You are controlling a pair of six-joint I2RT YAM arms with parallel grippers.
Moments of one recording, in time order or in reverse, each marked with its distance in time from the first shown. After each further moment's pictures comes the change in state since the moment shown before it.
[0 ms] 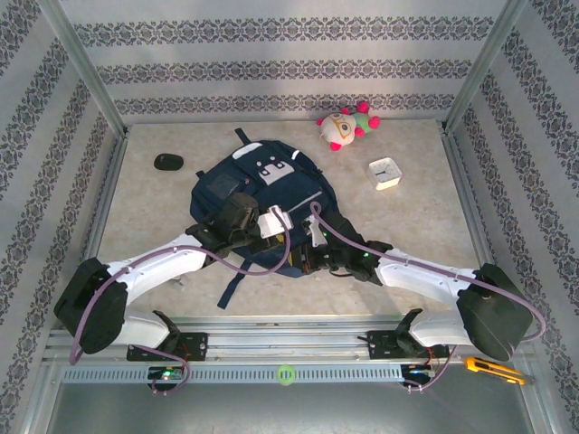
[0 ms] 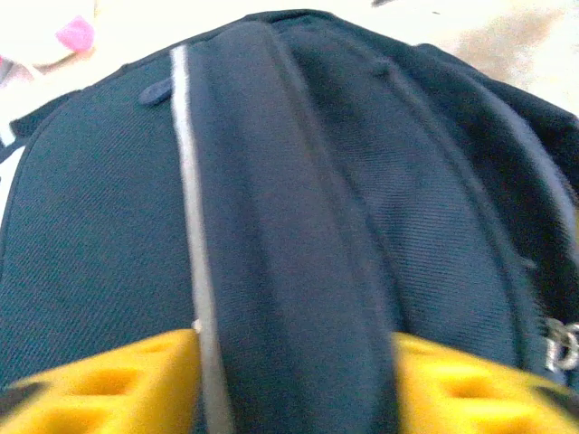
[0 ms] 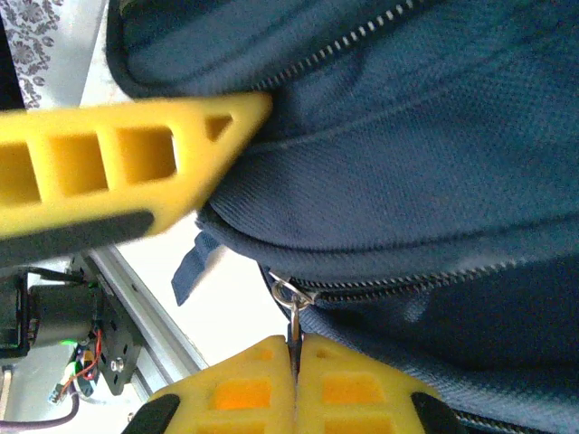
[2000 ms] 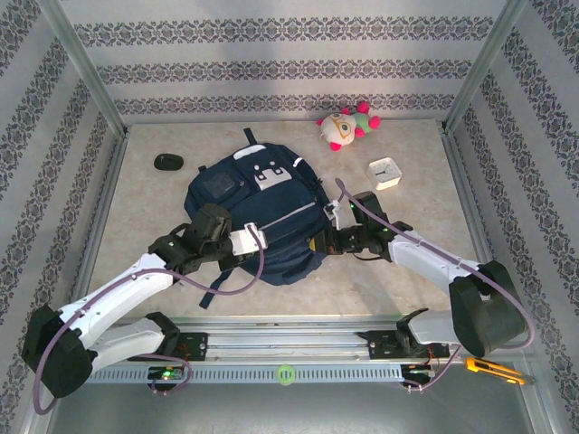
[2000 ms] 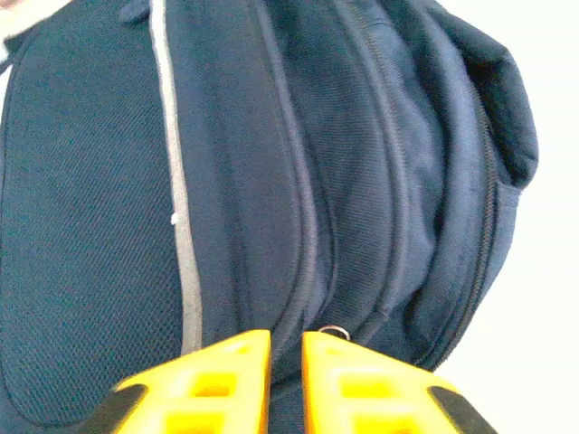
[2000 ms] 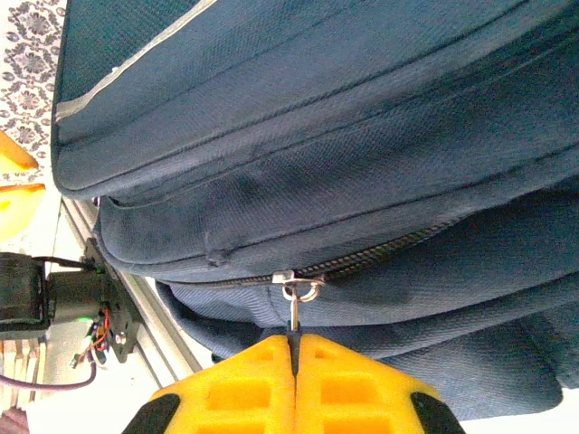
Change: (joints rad) left arm 0.058 -0.313 -0.069 -0.382 0.050 0.116; right arm -0.331 0.045 0.065 -0.200 -0.313 -0.261
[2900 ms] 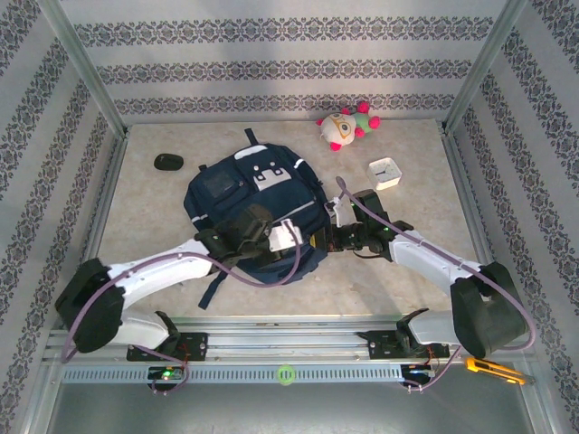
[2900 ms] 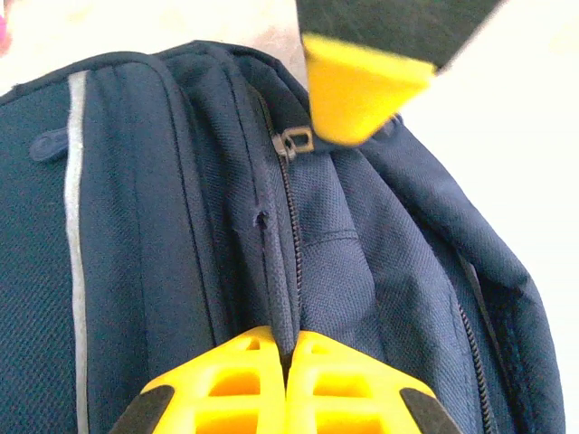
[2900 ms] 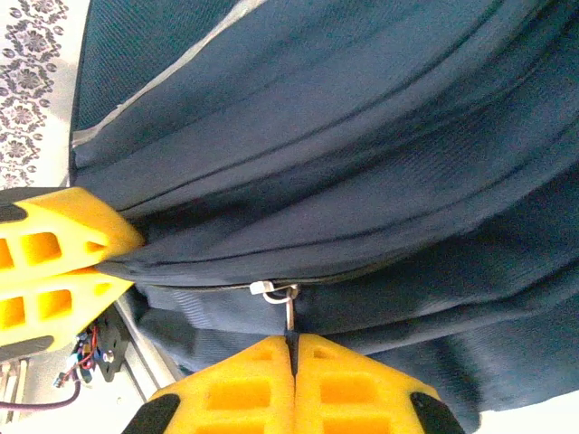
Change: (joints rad) left arm -0.169 0.271 0.078 0.250 -0.081 -0.178; right arm -0.012 -0.007 0.016 0.014 0.046 -0.014
